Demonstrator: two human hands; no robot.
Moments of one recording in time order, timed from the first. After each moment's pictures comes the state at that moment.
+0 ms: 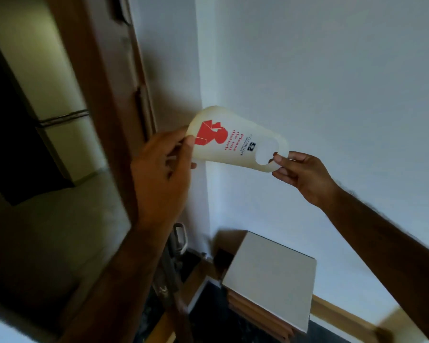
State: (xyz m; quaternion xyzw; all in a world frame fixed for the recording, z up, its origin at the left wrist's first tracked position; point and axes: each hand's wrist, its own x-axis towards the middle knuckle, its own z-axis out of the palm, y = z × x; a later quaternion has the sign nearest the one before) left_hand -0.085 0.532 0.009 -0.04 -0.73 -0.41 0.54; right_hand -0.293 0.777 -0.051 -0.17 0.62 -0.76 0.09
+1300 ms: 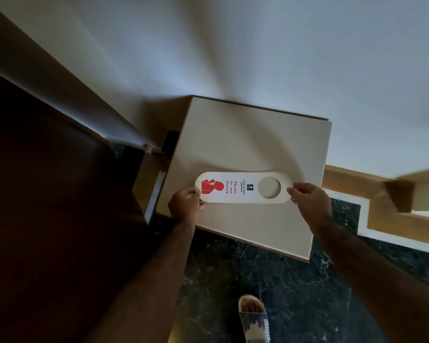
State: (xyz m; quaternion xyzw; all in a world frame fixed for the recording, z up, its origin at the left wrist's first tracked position) left_hand -0.425 0.631 -0.791 0.44 -0.78 -0.44 -0.10; right_hand -0.452 0.918 -0.786 0.27 0.84 -0.44 0.17
